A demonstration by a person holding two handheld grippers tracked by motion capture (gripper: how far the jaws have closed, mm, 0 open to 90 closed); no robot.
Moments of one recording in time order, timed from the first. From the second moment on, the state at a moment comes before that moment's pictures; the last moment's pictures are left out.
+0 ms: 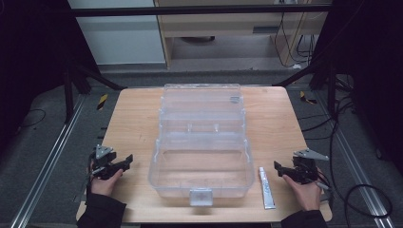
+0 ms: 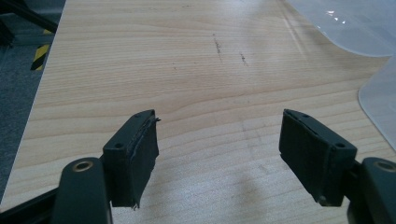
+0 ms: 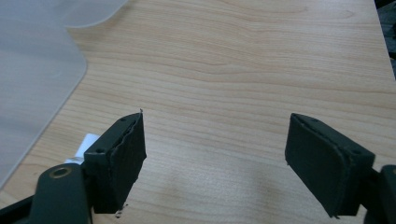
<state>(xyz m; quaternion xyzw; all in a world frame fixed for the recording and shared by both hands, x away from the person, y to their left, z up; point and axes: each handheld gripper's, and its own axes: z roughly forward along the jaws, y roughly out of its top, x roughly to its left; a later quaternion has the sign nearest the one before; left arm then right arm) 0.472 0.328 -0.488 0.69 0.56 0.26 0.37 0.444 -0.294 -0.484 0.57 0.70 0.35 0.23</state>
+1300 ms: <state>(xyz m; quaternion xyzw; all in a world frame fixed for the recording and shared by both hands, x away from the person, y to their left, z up) 0.472 0.326 -0.488 0.70 0.56 0.26 0.36 0.431 -0.239 -0.408 0.54 0.77 0.29 0.17</state>
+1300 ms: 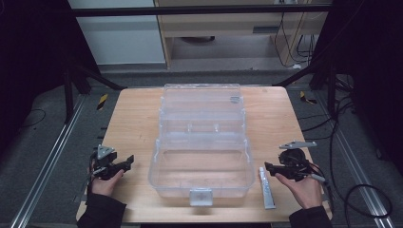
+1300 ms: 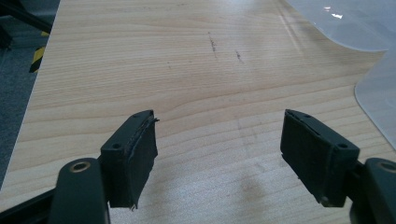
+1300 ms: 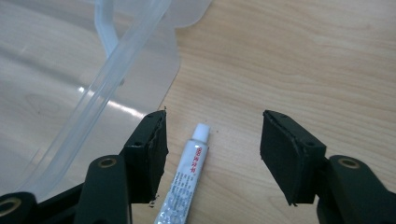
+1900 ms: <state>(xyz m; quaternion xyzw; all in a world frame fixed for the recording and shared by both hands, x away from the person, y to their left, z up) 0.471 0.325 -0.488 0.70 0.55 0.26 0.36 0.440 -0.219 -0.430 0.55 0.80 0.21 0.11</state>
